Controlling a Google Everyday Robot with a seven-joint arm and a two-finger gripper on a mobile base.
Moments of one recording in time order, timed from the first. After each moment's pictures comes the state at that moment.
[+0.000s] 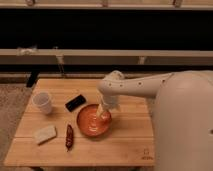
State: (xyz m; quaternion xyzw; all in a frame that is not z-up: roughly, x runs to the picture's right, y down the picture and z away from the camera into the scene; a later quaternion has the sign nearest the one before) arm 0.020 0.142 0.840 -0.28 0.18 0.55 0.76
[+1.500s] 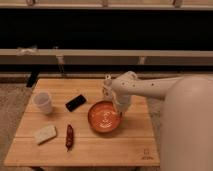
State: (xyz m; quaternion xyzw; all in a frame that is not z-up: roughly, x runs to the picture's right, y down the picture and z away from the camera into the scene) arm 0.100 0.140 0.844 -0.26 0.21 0.61 0.72
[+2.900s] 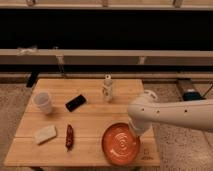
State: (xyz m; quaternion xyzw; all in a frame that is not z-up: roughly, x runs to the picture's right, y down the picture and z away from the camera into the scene) arm 0.146 0.236 0.723 -0.27 0.22 0.51 0.79
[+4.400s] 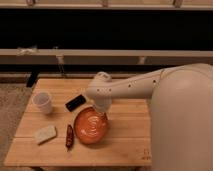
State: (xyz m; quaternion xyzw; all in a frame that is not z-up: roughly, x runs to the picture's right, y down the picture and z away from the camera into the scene) arm -0.006 0.124 0.822 -0.25 0.15 0.43 0.85
